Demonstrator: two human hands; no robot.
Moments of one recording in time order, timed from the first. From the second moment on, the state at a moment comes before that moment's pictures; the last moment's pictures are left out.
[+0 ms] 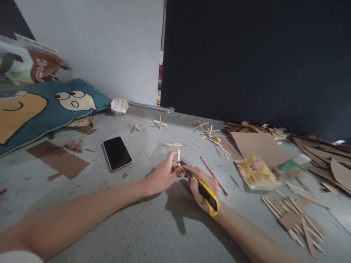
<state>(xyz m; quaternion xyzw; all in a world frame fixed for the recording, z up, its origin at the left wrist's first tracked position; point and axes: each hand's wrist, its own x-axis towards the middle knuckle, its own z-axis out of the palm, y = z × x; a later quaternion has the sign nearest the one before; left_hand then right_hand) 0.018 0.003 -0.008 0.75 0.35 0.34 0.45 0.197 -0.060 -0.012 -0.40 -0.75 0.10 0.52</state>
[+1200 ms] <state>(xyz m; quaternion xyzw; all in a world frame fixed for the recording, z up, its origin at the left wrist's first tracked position) 0.017 0.033 -0.016 0.63 0.51 0.43 0.41 0.191 0.035 0.007 -0.33 -0.50 0.48 0.65</state>
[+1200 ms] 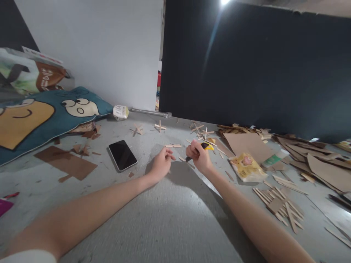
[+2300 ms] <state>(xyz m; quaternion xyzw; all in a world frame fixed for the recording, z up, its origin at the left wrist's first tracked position) 0.013 0.038 -0.021 0.59 0.52 0.47 0.40 0.186 0.027 0.009 -0.29 -0.47 0.53 0.64</state>
